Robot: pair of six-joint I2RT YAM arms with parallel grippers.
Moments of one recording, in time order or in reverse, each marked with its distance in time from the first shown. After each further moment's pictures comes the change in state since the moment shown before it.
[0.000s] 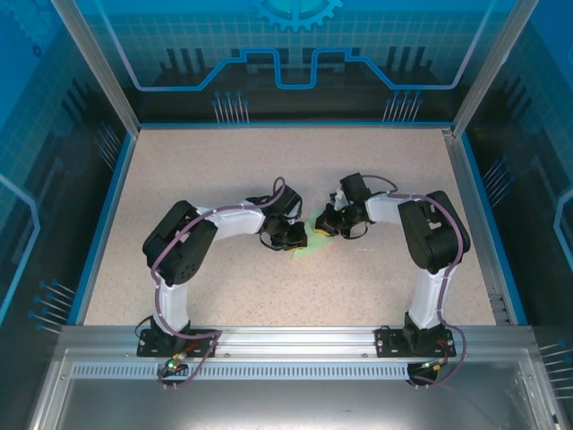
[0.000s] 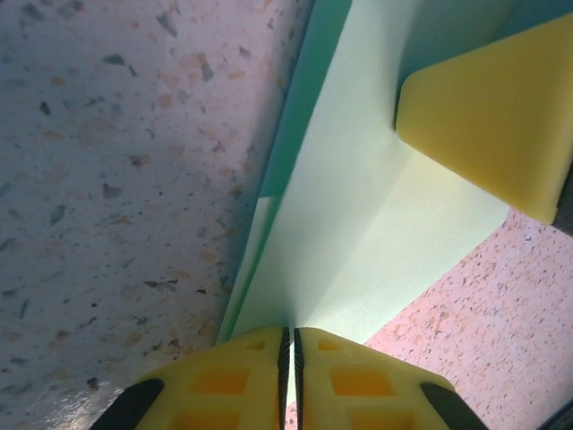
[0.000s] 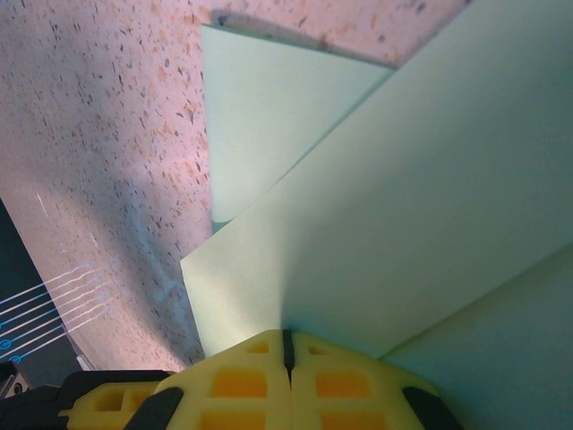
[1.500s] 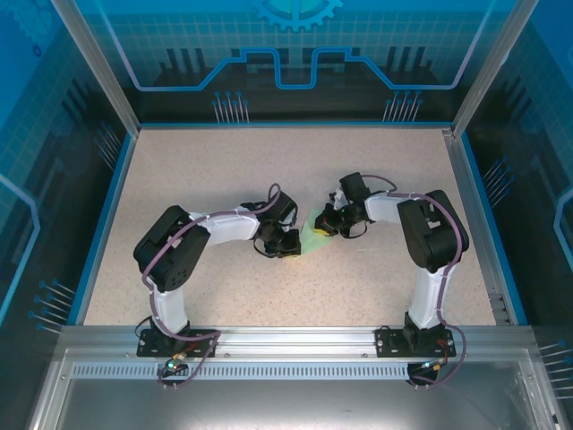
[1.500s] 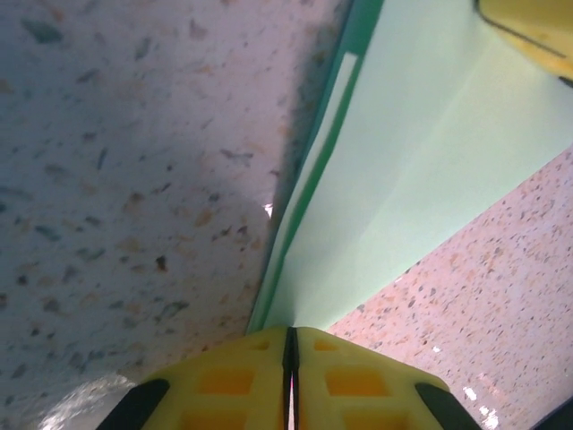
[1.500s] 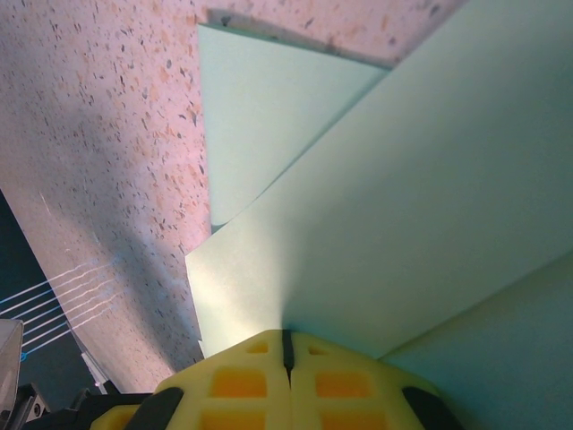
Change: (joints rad) left arm -0.008 -0.074 -0.094 -0.031 -0.009 0.006; right arm 0.000 0.014 0.016 -0.014 -0.011 0.000
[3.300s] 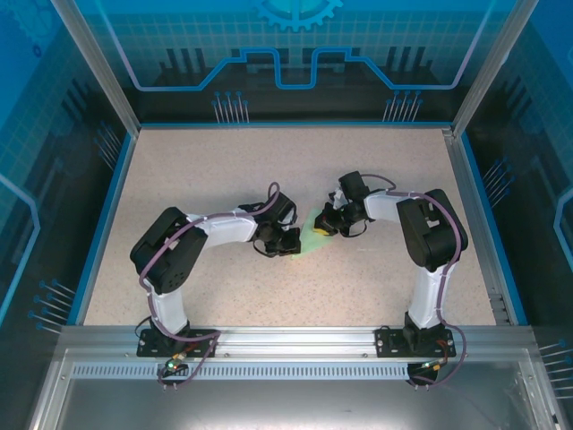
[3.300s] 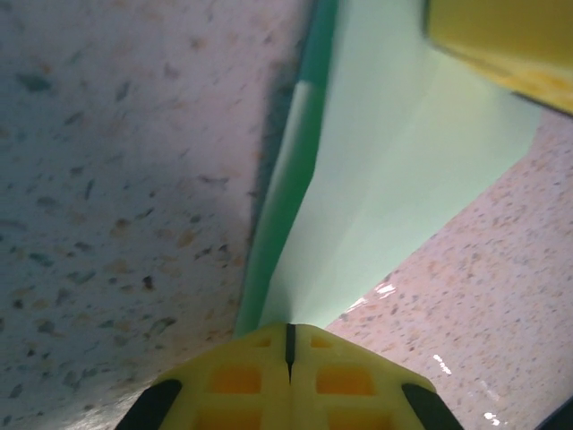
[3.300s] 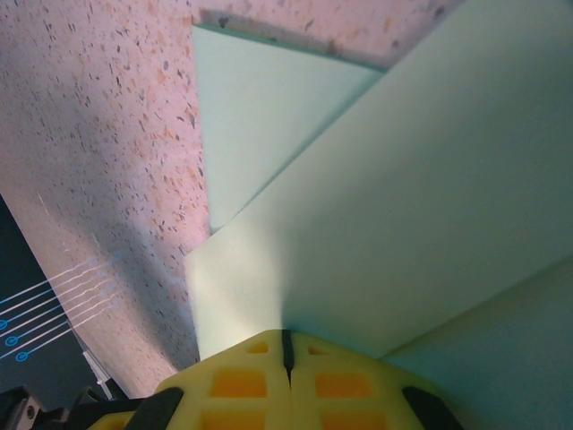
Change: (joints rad) left arm 0.000 -0.021 -0.037 0.073 -0.008 0.018; right arm 0.000 0.009 0.023 -0.034 -0.002 0.000
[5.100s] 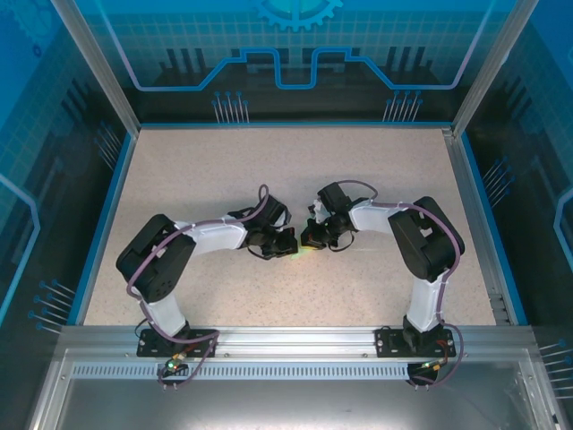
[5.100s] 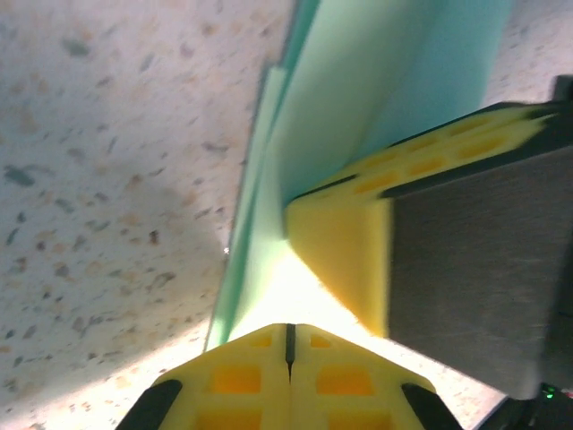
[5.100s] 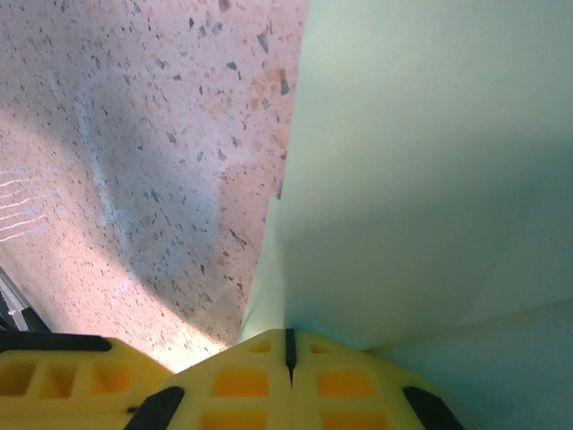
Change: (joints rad) left arm 0.019 -0.099 -0.116 0.145 0.035 -0.081; right arm 0.175 -0.064 -0.041 -0.029 0.053 -0.101
